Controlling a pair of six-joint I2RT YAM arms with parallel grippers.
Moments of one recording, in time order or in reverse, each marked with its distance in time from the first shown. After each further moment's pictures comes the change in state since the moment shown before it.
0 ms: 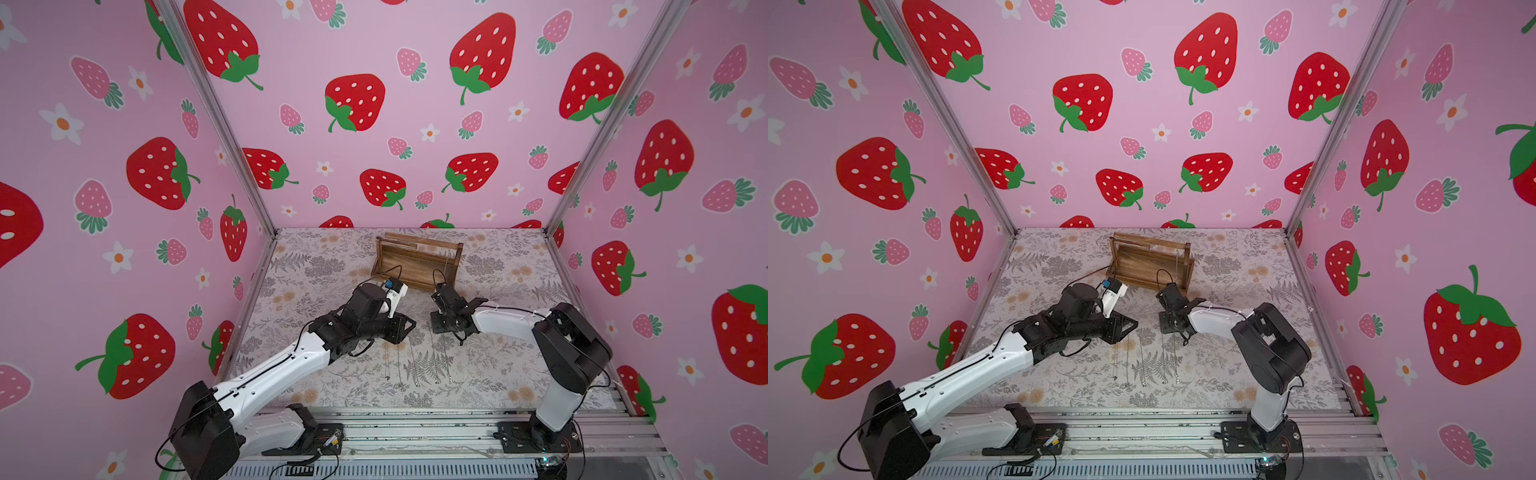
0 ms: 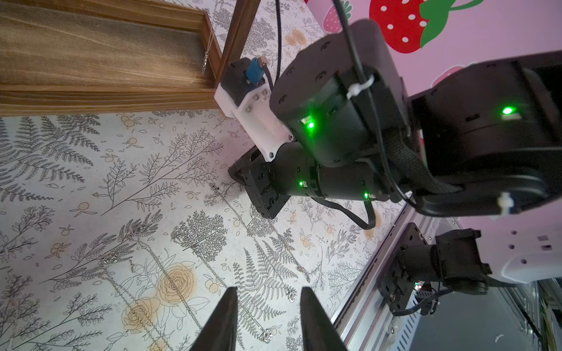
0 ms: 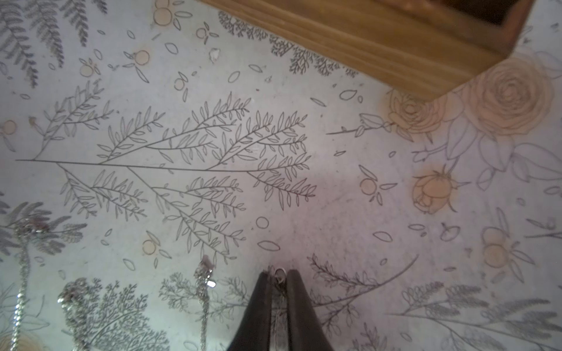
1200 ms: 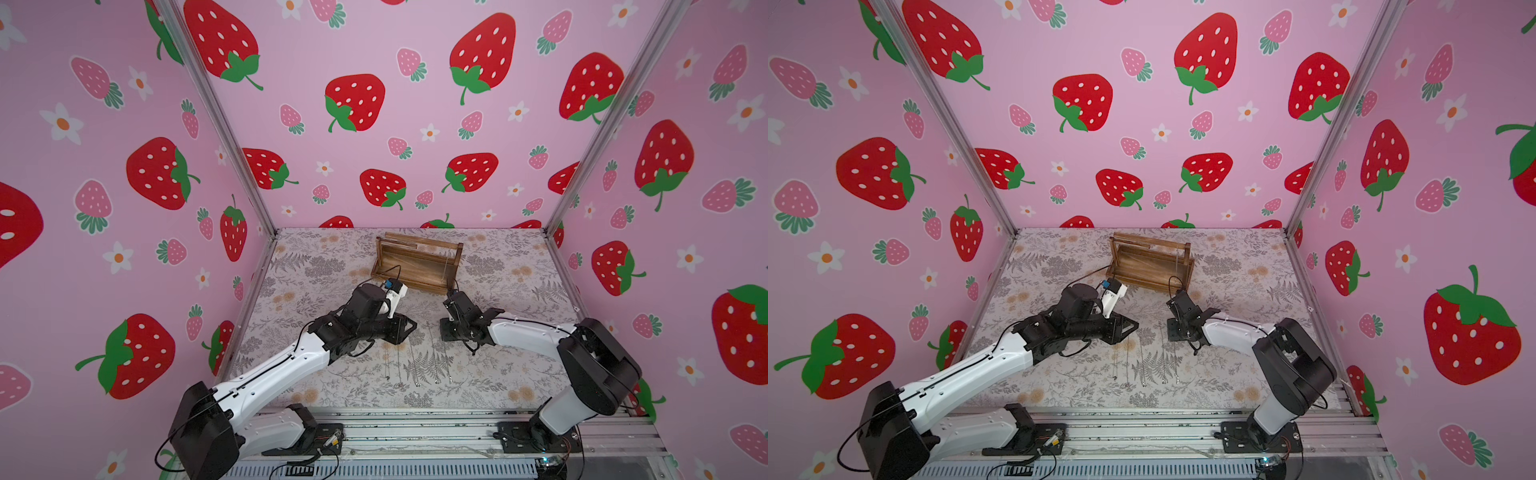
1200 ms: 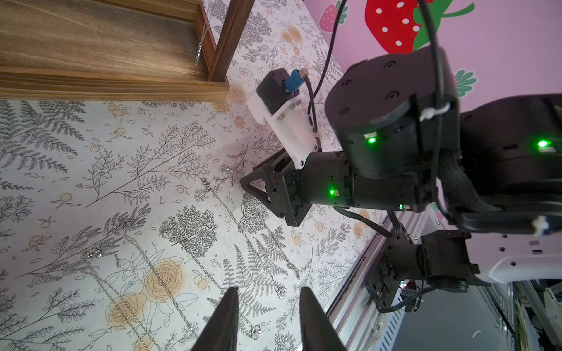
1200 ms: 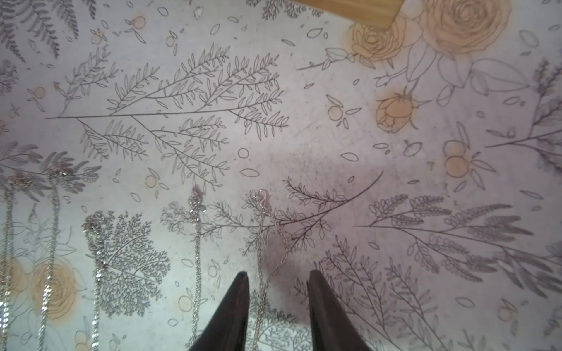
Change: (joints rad) left arm 0.000 -0.010 -0.008 0.003 0.028 -0.047; right arm -0.011 -0.164 -0.162 0.045 -0.048 0.039
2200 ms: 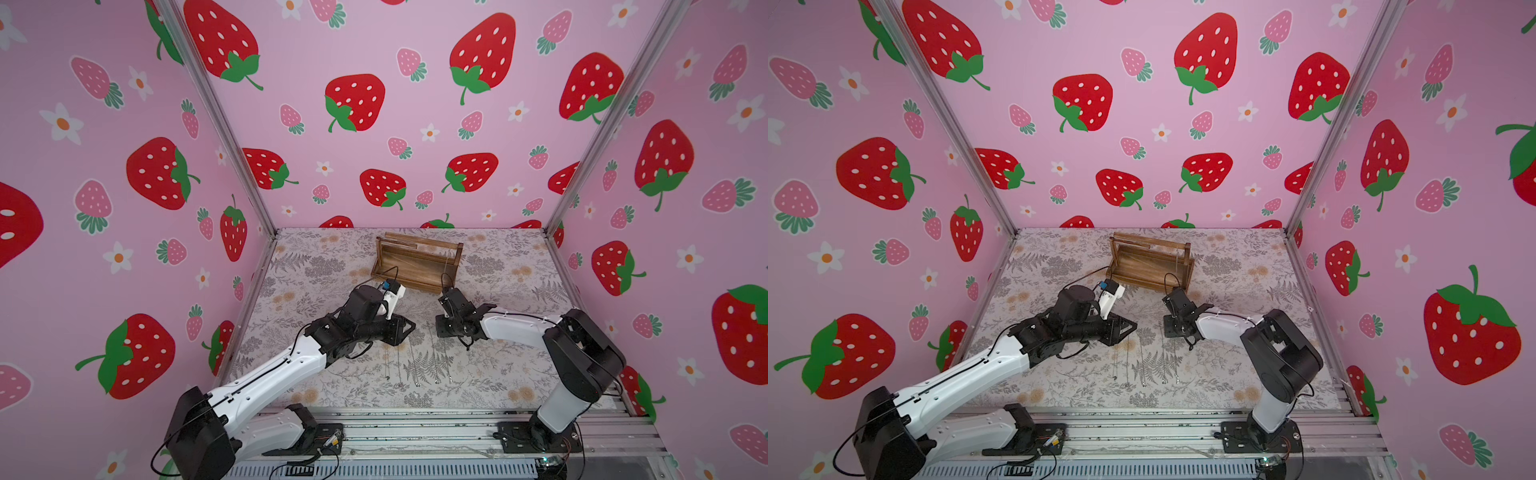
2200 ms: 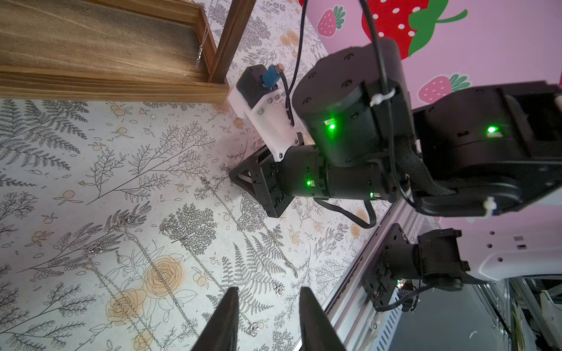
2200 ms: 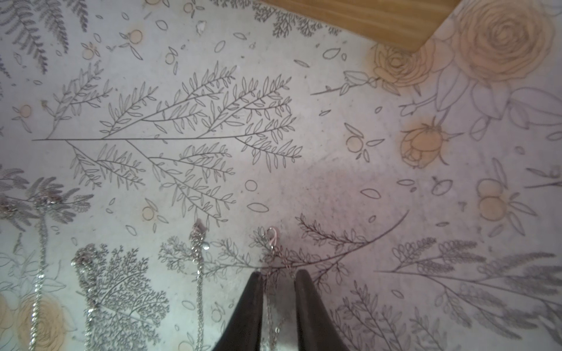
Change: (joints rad) left arm -0.002 -0.025 -0.013 0.000 -0.003 -0.006; right arm 0.005 0.086 0.061 0.017 -0.022 0.000
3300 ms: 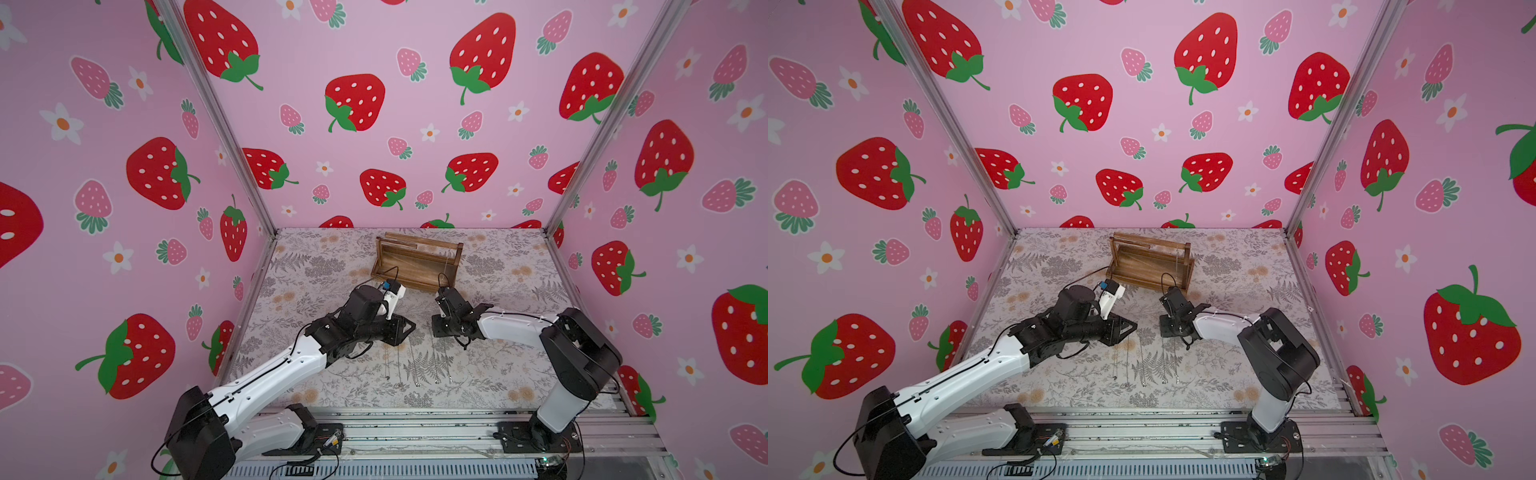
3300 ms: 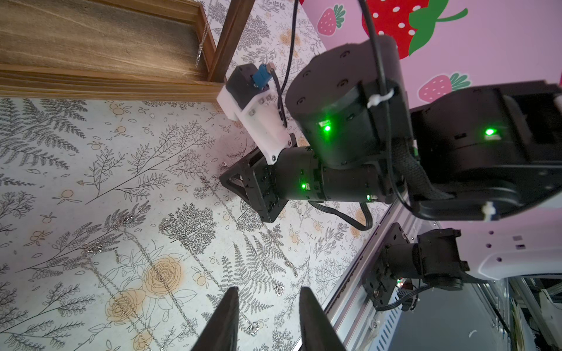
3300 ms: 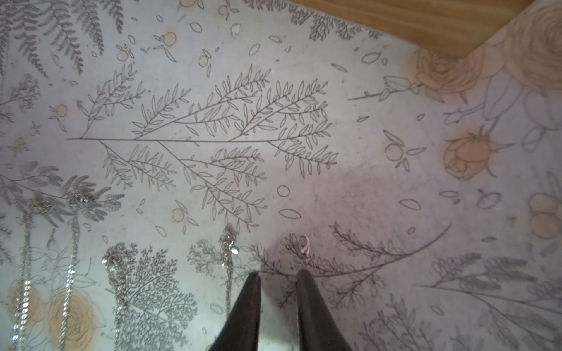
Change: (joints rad) left arm -0.001 0.002 0.000 0.000 0.002 0.000; right arm 0.018 0.000 0.002 0.021 0.005 0.000
